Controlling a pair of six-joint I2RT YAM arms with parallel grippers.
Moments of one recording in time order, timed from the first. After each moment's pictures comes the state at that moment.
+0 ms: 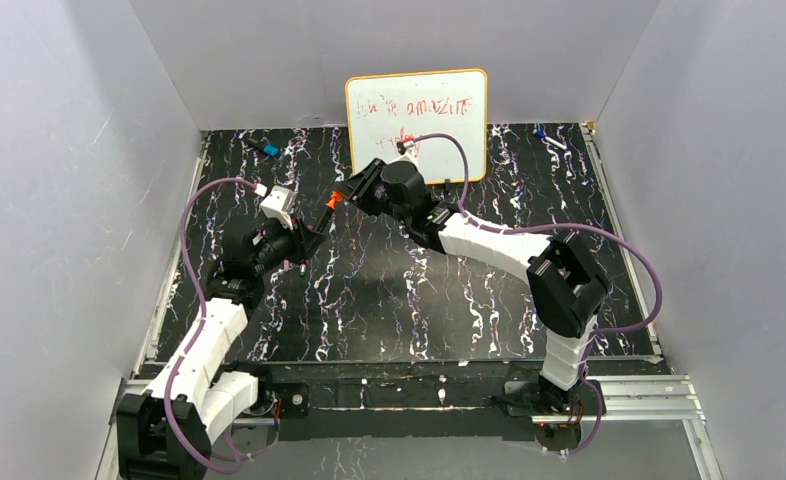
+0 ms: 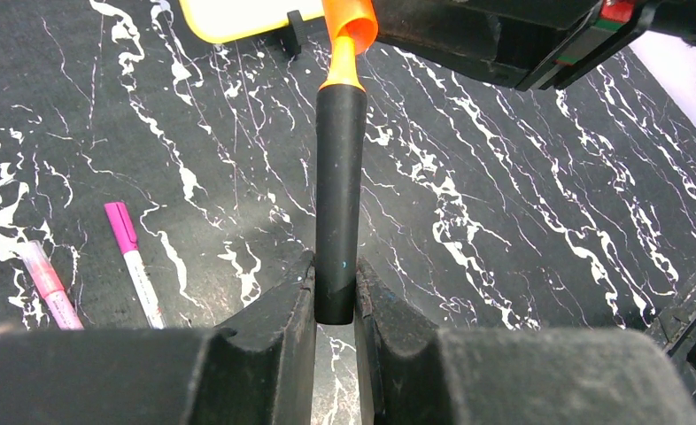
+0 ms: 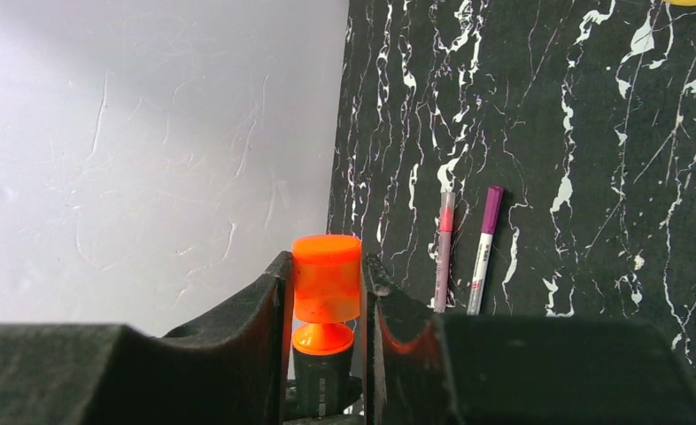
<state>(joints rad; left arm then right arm) -0.14 0.93 0.57 0.04 0.49 -0.16 0.87 1.84 1.39 0.21 0.09 1.15</state>
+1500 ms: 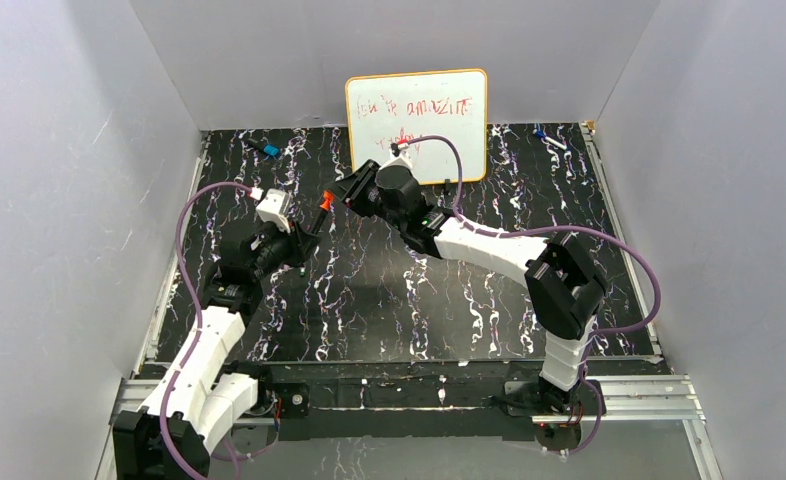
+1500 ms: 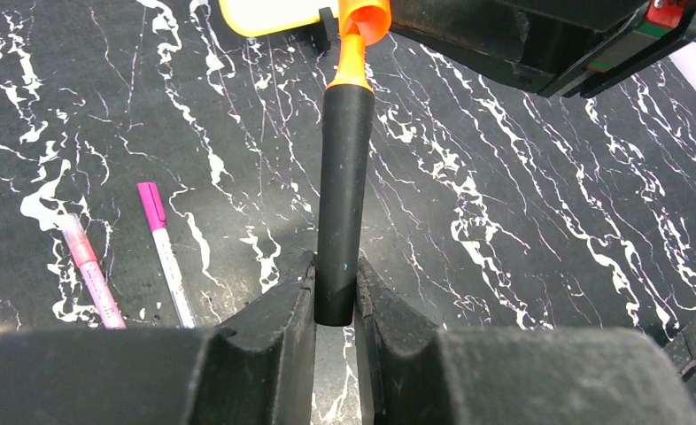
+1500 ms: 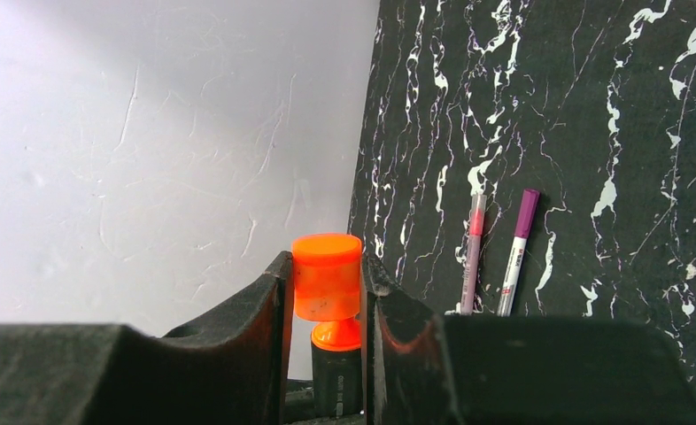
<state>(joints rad) -0.15 0.87 0.57 -0.03 0.40 -0.15 0.91 1.84 1.39 0.26 0.12 1.15</state>
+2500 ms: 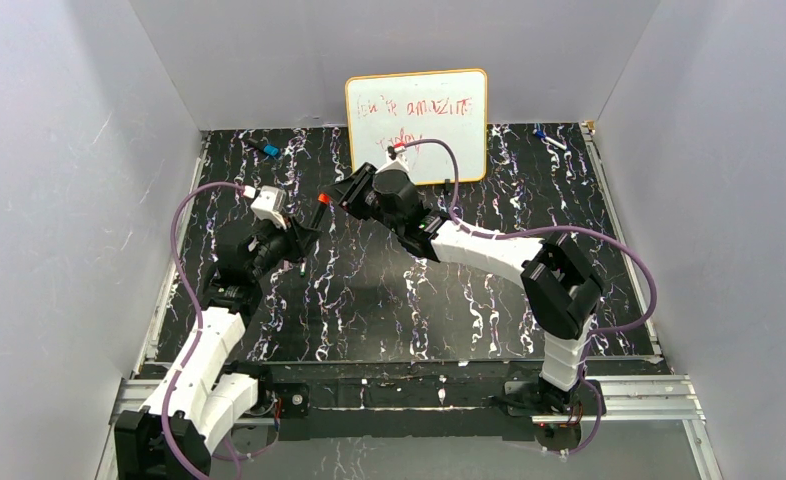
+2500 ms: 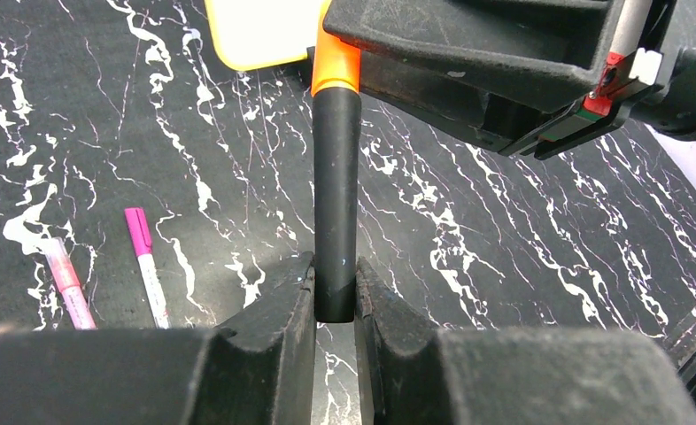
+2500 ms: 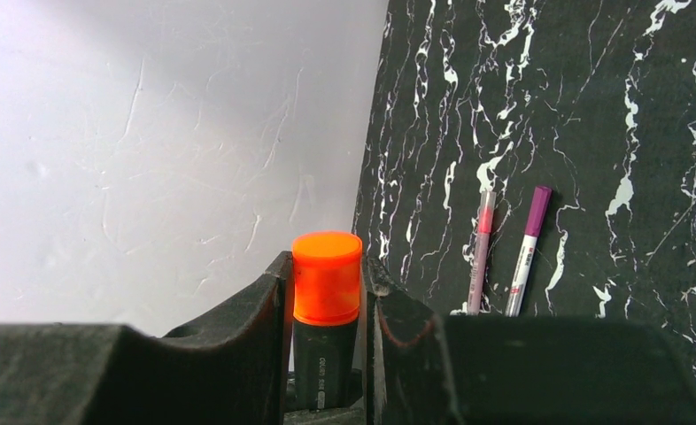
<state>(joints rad) -0.15 0.86 0.55 0.06 0.42 -0.23 0.93 1.85 1.38 0.30 0.12 1.15</state>
